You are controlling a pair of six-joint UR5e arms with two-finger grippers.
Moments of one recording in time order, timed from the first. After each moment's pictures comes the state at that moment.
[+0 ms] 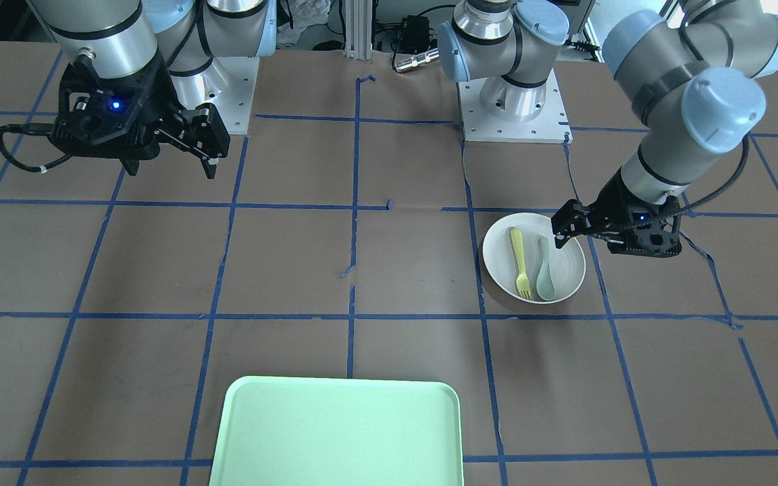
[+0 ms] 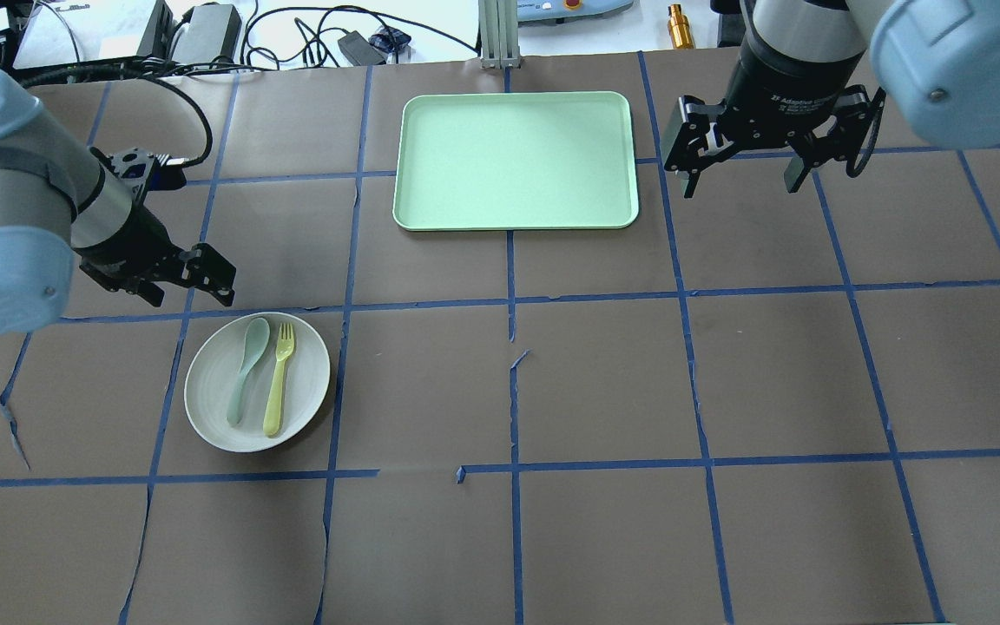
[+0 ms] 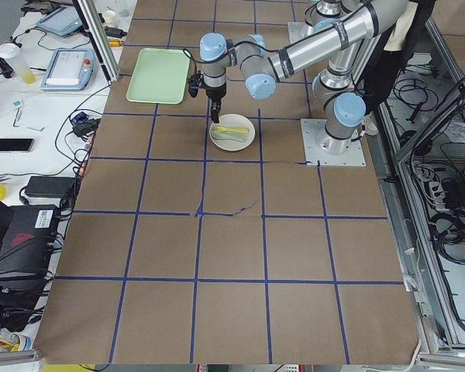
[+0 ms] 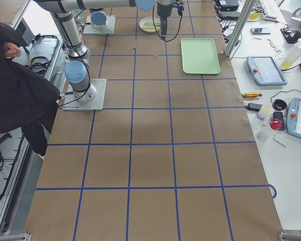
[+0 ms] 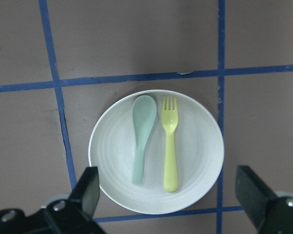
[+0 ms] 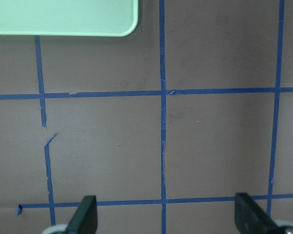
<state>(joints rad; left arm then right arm) -1.25 -1.66 -2.01 -1.09 1.54 0.39 1.64 -1.54 1.52 -1.55 -1.60 0.08</state>
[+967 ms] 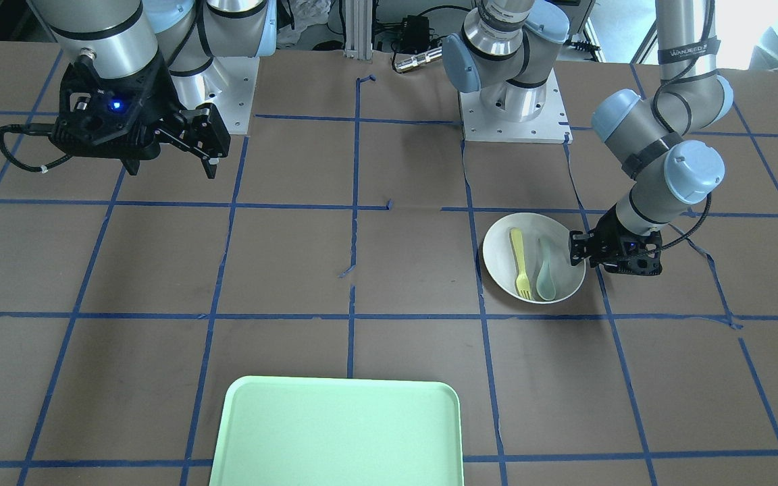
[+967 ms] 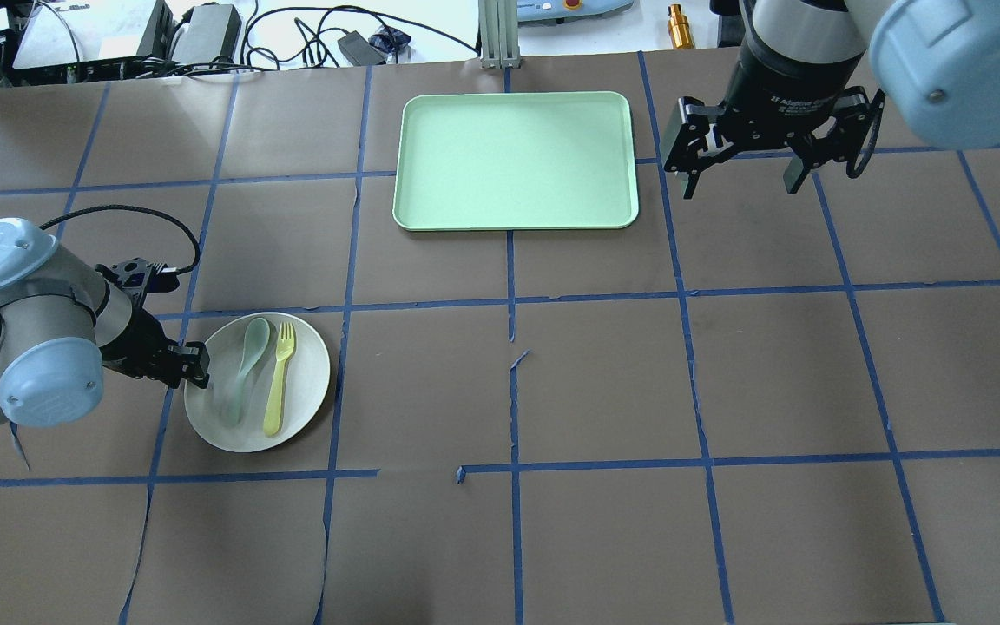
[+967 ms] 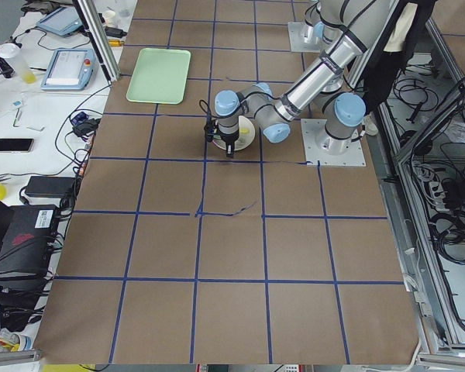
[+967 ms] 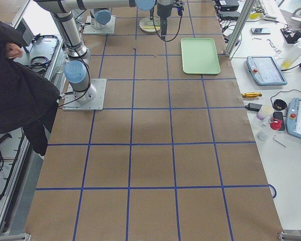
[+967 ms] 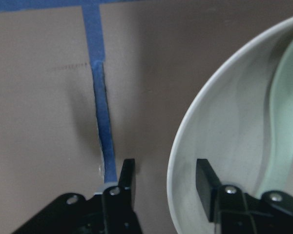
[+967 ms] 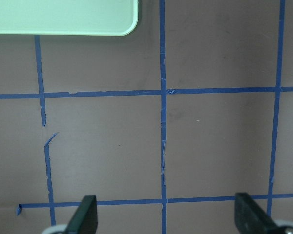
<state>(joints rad) -1.10 -1.78 -2.19 -0.82 1.55 0.51 1.64 -1.54 1.52 -1.55 -1.60 0.08</state>
